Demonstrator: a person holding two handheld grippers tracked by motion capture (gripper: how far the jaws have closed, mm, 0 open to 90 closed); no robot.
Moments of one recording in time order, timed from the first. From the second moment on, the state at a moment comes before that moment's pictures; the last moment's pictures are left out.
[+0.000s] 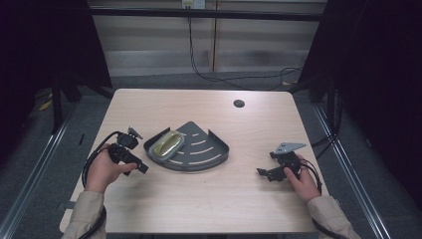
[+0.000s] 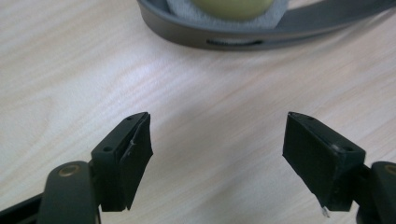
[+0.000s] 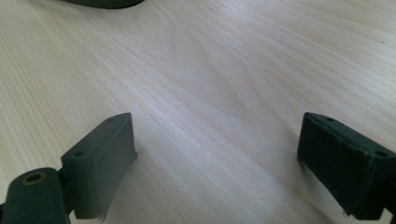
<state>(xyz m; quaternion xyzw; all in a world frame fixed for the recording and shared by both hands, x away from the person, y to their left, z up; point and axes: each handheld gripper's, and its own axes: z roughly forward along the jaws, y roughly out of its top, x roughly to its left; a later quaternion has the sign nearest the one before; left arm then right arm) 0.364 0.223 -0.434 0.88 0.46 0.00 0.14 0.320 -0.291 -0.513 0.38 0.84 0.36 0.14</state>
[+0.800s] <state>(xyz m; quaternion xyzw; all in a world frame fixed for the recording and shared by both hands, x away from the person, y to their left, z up) 0.338 0.241 -0.466 0.87 0.47 0.00 0.14 0.320 -0.291 -0.513 0.38 0.84 0.36 0.14</state>
